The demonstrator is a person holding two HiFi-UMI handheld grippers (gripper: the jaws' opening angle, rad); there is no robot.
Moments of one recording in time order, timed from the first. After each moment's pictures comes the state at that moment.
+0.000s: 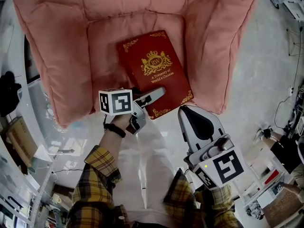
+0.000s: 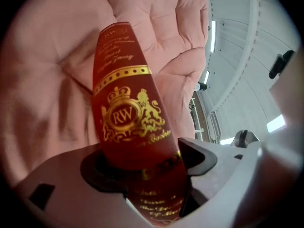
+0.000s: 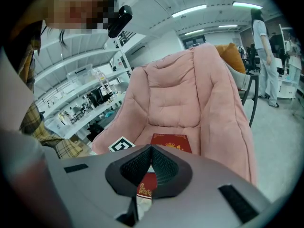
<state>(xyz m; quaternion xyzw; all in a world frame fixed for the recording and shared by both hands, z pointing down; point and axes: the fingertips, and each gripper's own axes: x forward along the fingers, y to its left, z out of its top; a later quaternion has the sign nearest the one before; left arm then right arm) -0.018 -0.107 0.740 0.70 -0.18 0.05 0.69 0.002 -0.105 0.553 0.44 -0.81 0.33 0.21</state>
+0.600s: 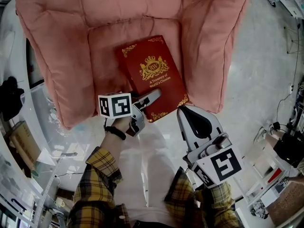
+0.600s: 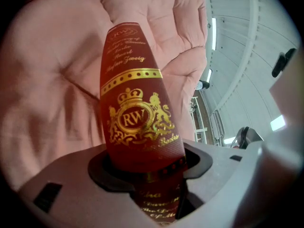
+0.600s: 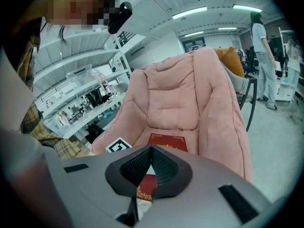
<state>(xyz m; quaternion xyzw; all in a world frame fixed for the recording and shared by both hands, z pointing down) -0.028 -0.106 0.734 0.69 -0.19 0.07 0.69 0.001 -0.108 0.542 0.45 -0.80 0.32 0.22</state>
